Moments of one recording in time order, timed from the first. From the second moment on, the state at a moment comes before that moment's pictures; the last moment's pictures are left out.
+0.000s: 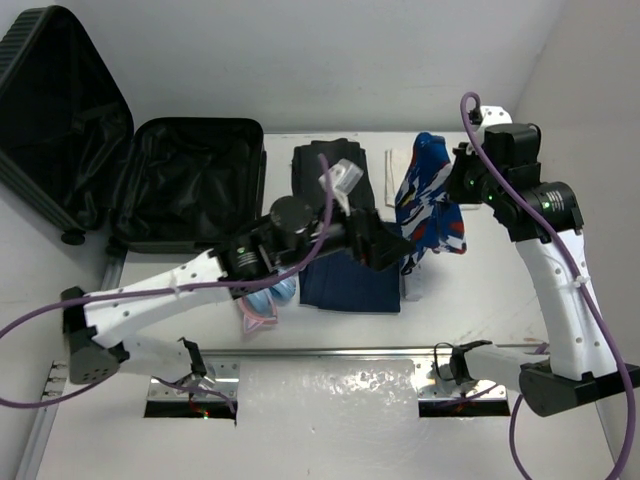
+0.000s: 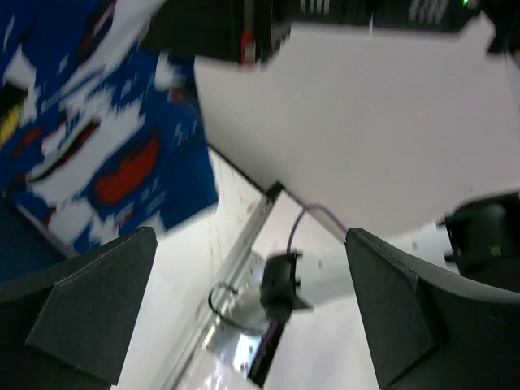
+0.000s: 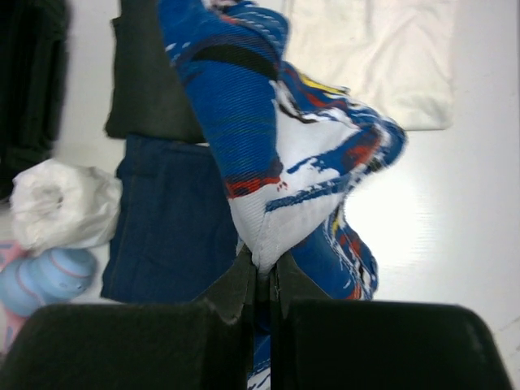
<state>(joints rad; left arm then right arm) -1.09 1.25 1.22 -0.02 0.04 -0.59 0.23 1.19 1.57 -0.97 0.10 0.19</state>
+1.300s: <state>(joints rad) -1.17 1.73 1.83 -0.64 -0.49 -0.51 0.44 1.16 1.49 -0.82 -0.09 0.32</state>
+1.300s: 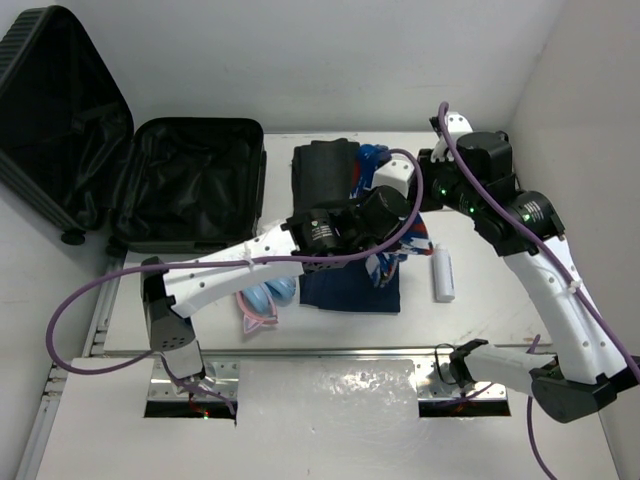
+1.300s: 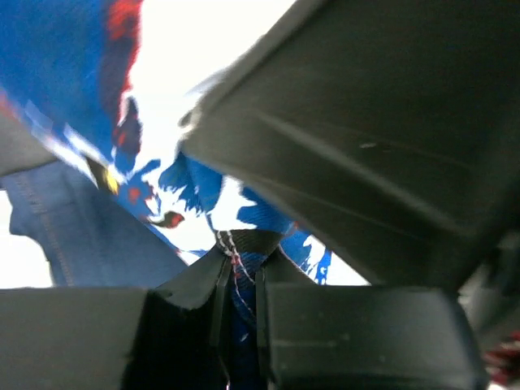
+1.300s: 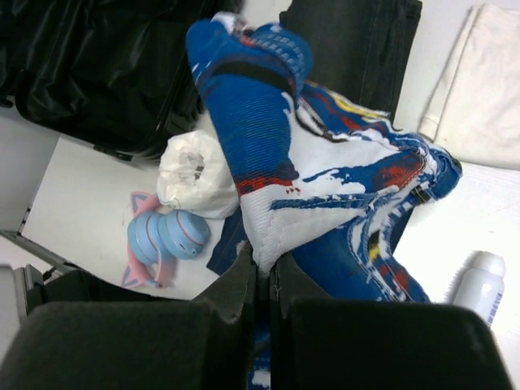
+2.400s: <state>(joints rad) -0.41 1.52 1.91 -0.92 -0.14 -0.25 0.45 1.04 1.53 -0.83 0.22 0.22</state>
